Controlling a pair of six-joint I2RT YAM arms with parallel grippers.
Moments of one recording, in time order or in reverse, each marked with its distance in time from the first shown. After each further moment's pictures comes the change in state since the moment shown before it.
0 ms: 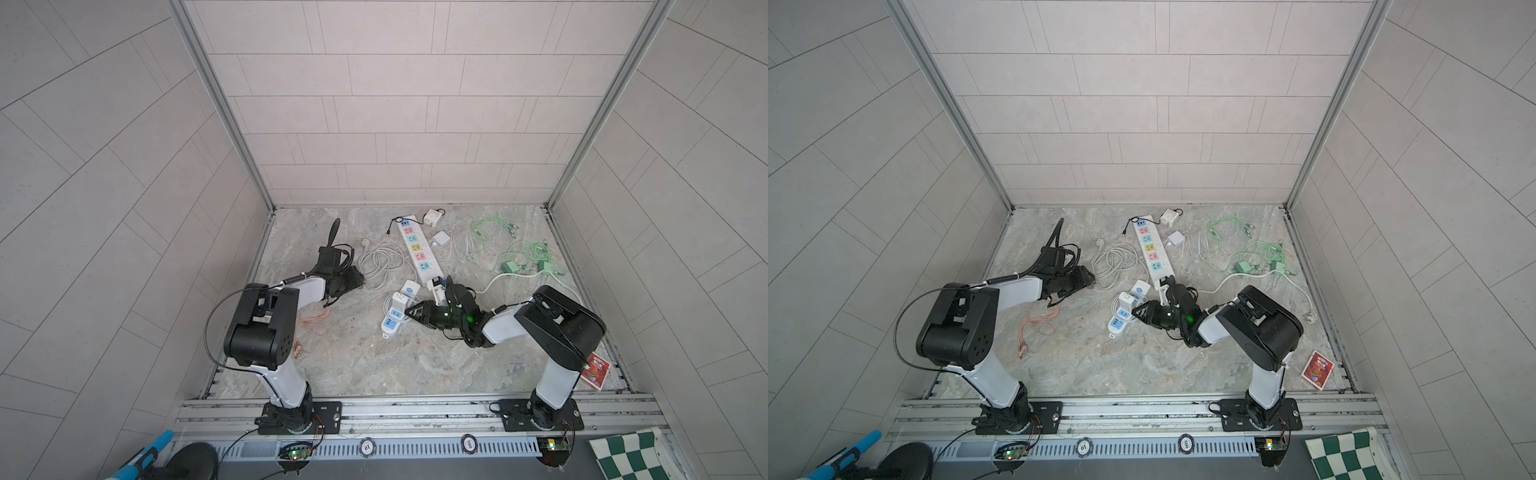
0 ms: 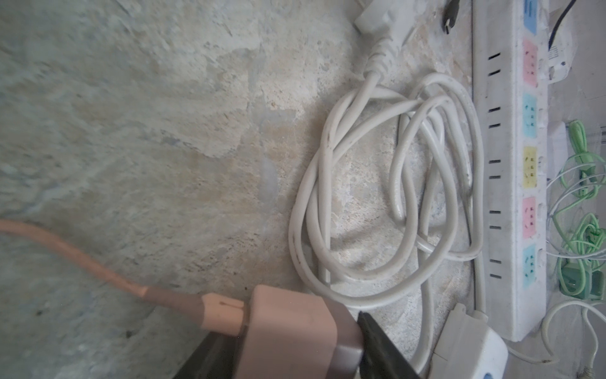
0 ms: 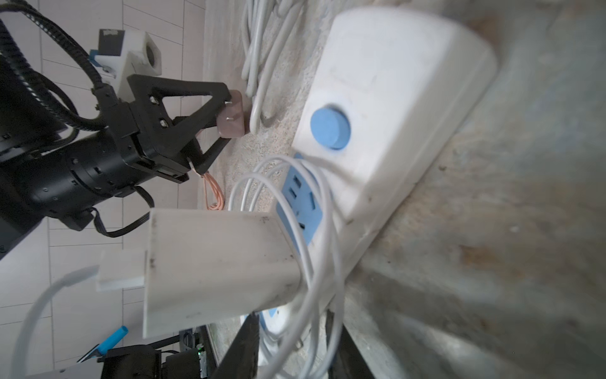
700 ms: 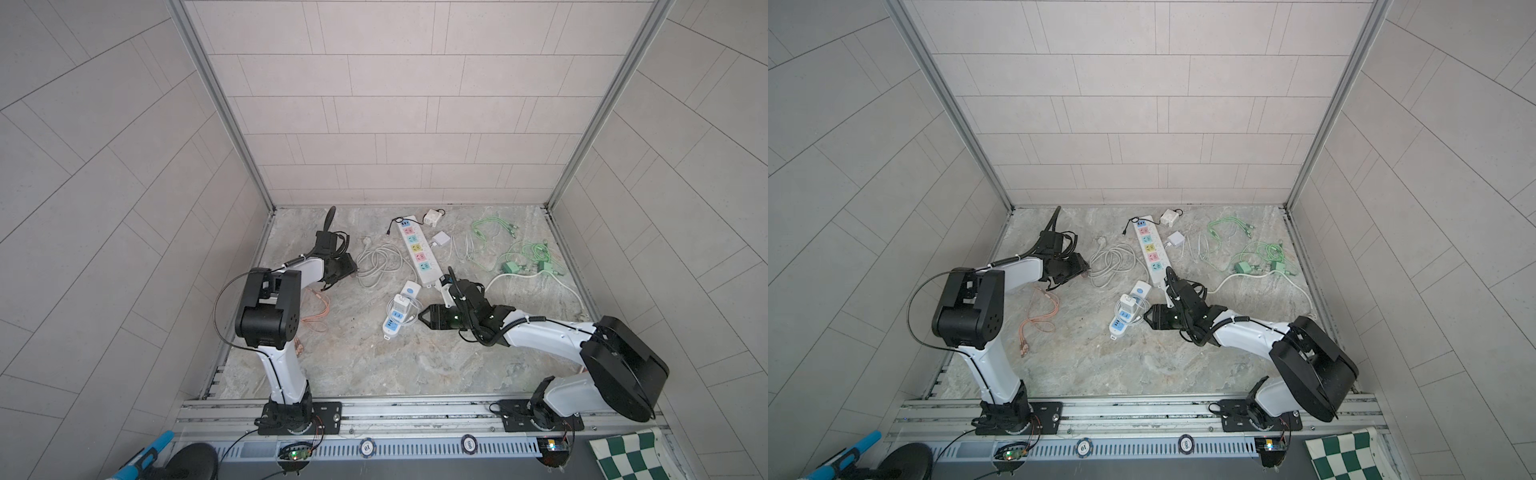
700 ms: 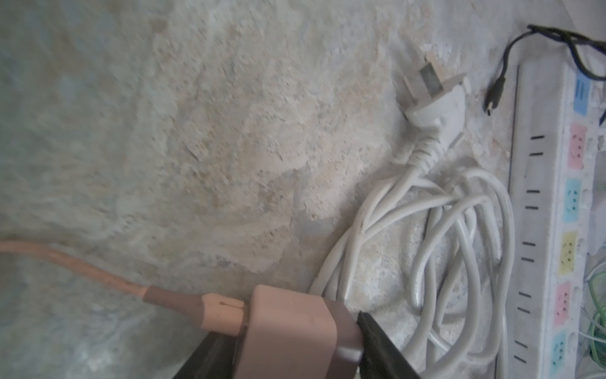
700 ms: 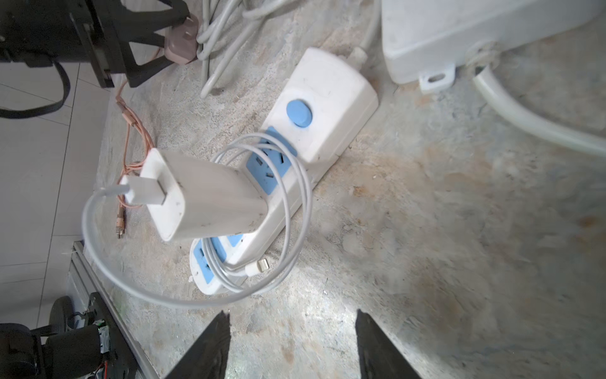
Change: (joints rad) left arm 0.048 0.132 0.219 -0.152 -0.039 0.019; right arm 0.026 -0.357 0.064 -0.710 0.208 -0.346
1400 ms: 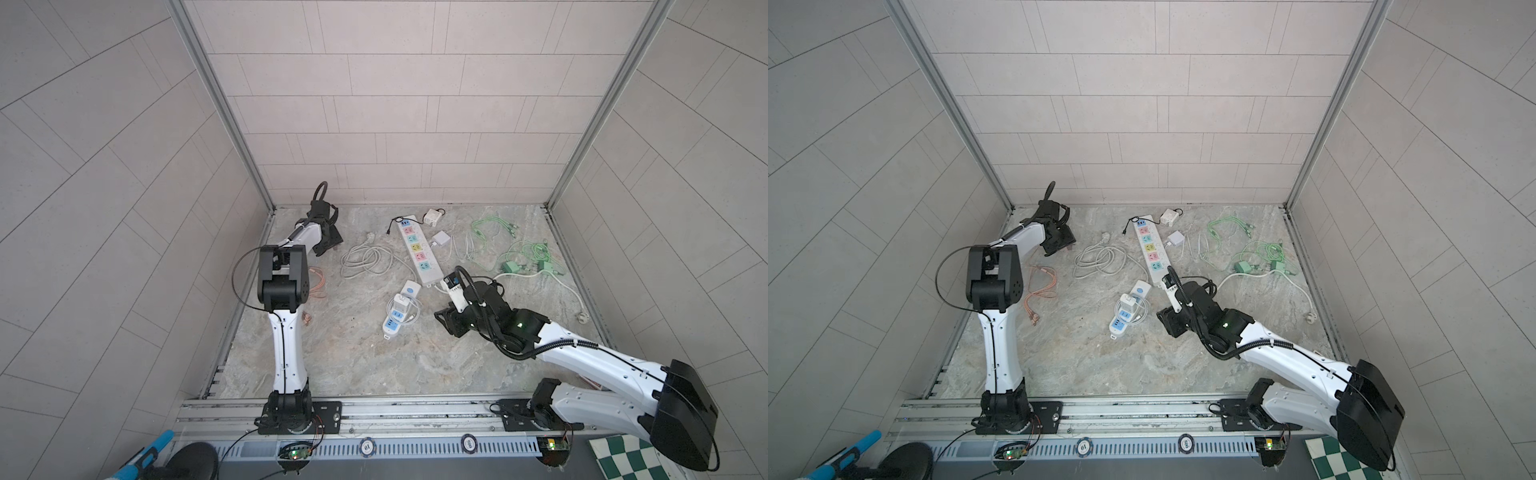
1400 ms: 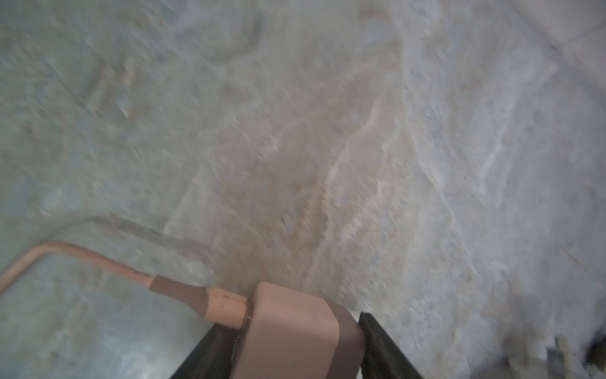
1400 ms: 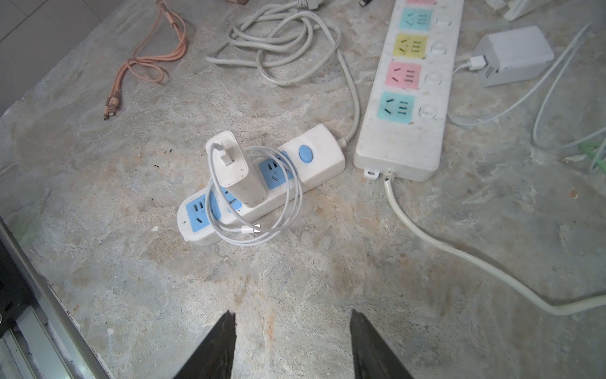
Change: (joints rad) left arm 0.089 0.393 0.632 -0.298 -0.204 0.028; right arm 0.076 -0.333 0.071 -0.396 0.251 -0.468
